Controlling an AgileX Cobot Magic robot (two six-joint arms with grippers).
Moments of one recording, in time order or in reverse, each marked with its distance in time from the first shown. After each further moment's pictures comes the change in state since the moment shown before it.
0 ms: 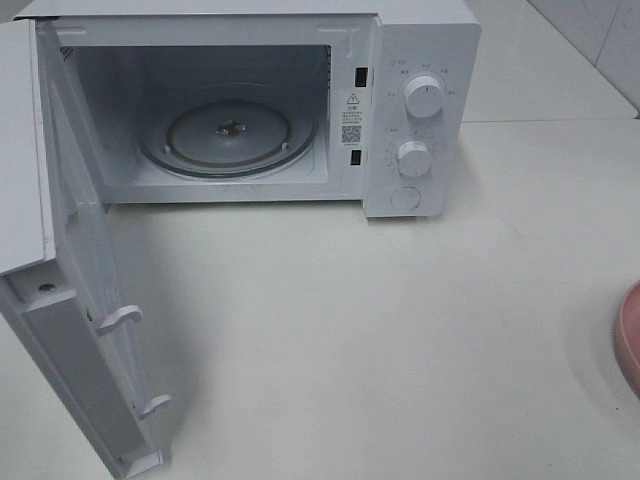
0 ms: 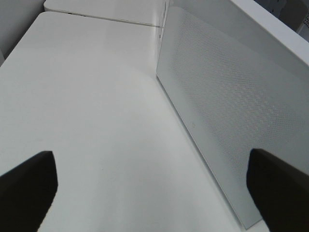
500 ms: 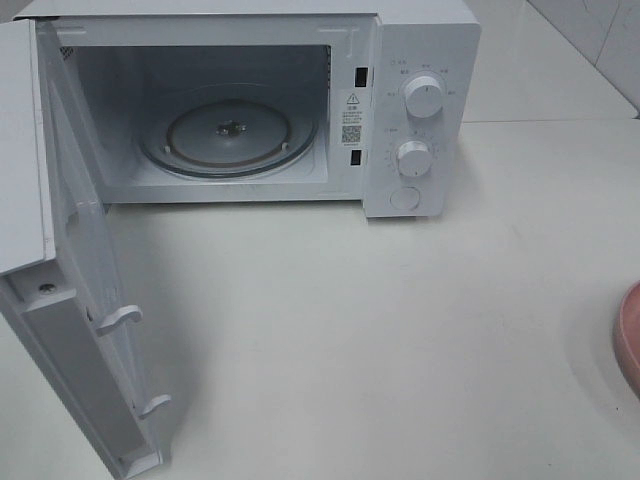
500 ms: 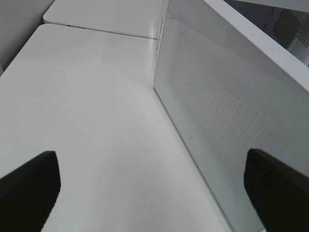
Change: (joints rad) left arm 0.000 0.027 -0.013 -0.007 -0.042 0.000; right arm 0.000 0.000 0.000 0.000 0.000 0.000
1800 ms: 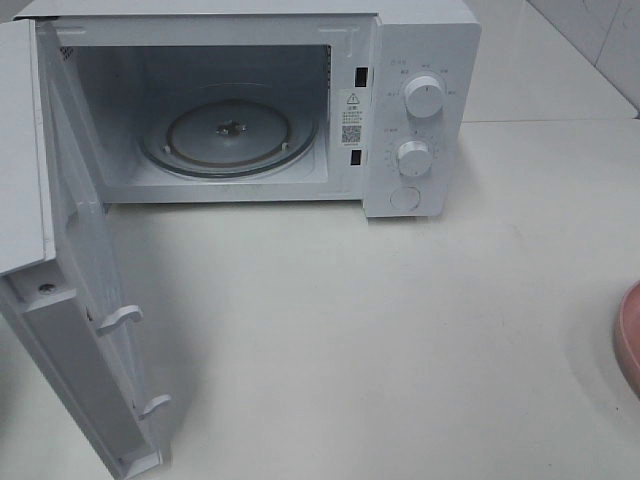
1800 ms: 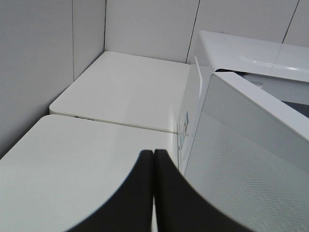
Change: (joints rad) left arm -0.001 0.844 0.322 0.040 -1.492 -0.025; right arm 0.000 0.000 0.000 0.000 0.000 0.000
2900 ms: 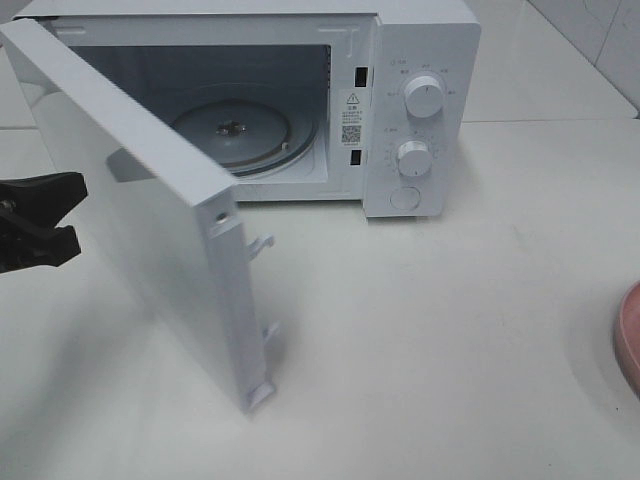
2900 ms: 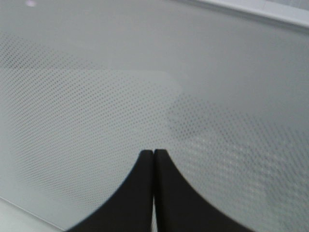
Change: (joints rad) left arm -0.278 0.622 -0.040 0.363 -0.500 -0.204; right arm 0.000 0.000 0.000 0.000 0.000 0.000
